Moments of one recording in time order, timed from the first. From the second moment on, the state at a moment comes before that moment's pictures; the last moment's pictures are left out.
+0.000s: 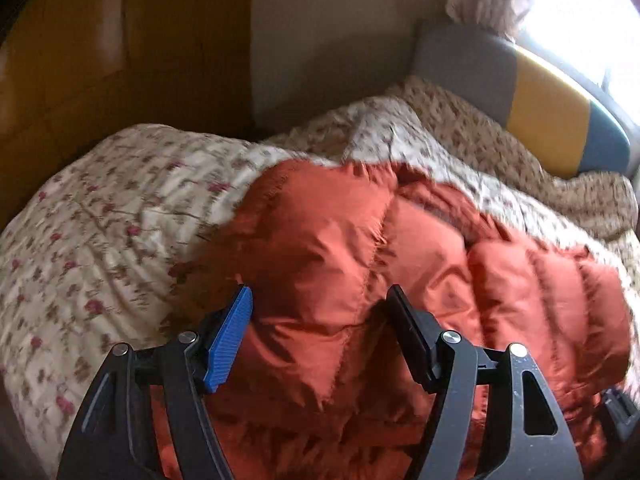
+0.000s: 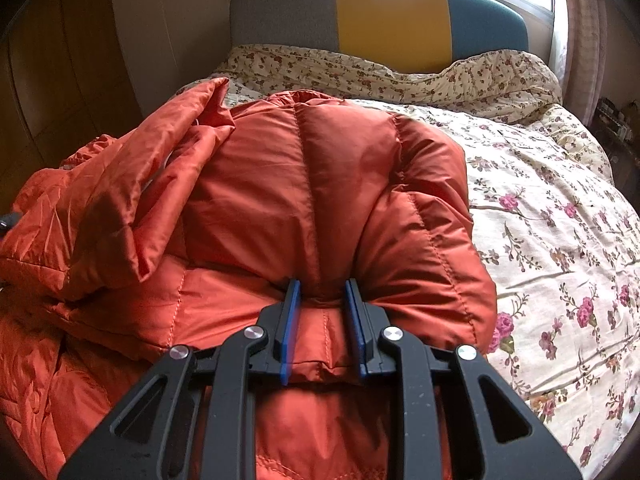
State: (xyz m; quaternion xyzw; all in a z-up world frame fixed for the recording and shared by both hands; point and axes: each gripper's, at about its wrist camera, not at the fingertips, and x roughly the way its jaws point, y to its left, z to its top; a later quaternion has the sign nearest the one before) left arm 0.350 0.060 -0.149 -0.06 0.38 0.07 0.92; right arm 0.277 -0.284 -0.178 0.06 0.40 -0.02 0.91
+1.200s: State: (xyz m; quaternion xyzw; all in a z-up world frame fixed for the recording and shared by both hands) left arm 0.362 0.025 -0.178 -0.01 0.41 0.06 0.91; right arm 0.330 -0.209 -0.168 -0.02 0.36 0.01 0.93
